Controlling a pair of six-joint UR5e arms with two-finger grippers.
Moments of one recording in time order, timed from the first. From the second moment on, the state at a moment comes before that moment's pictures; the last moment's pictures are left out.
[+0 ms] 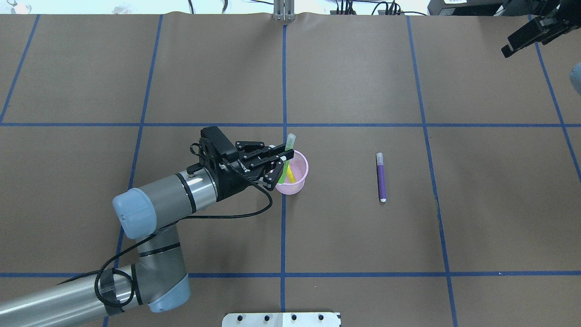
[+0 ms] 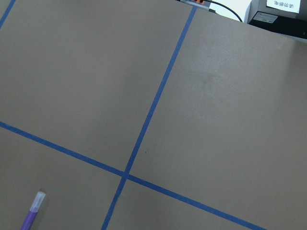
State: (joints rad) left arm -0.36 -2.14 -1.45 -3.06 -1.37 -0.63; right arm 1.28 -1.21 1.85 -1.68 2.29 0.21
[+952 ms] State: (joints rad) left arm -0.37 -2.19 -1.38 -3.06 -1.36 -0.63; right arm 1.28 -1.21 1.85 -1.68 2.29 0.21
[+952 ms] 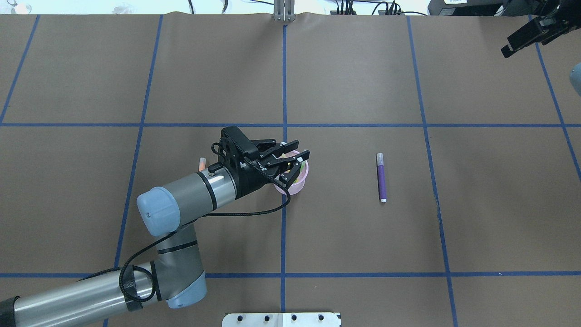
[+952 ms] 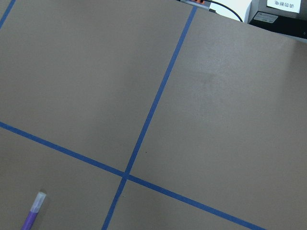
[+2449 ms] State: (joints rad) left arm -1.00 -1.91 -1.92 -1.87 -2.17 -0.51; right arm 1.07 -1.22 1.89 -1.52 2.15 0.74
